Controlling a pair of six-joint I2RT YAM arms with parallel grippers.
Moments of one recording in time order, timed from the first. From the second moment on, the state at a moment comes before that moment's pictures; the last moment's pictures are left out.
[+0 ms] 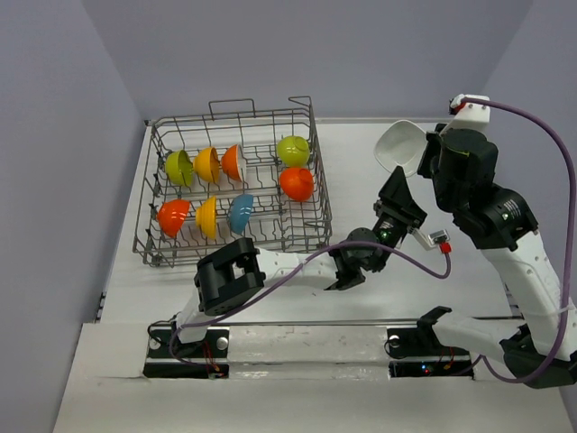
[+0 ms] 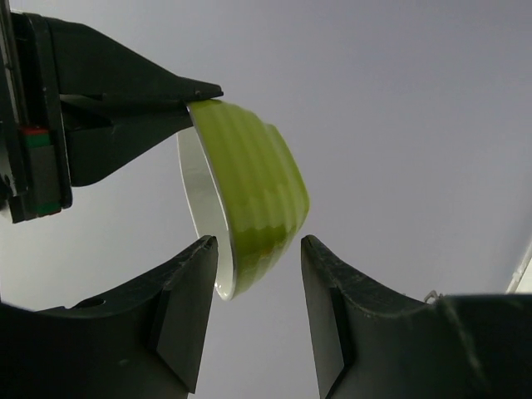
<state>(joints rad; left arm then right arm) -1.33 2.01 1.43 1.07 -0.65 1.84 0.55 1.09 1.55 -0.74 0.72 0.19</state>
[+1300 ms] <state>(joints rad) -1.29 2.07 1.61 0.89 -0.66 1.66 0.56 1.00 1.41 -0.53 0.71 0.08</state>
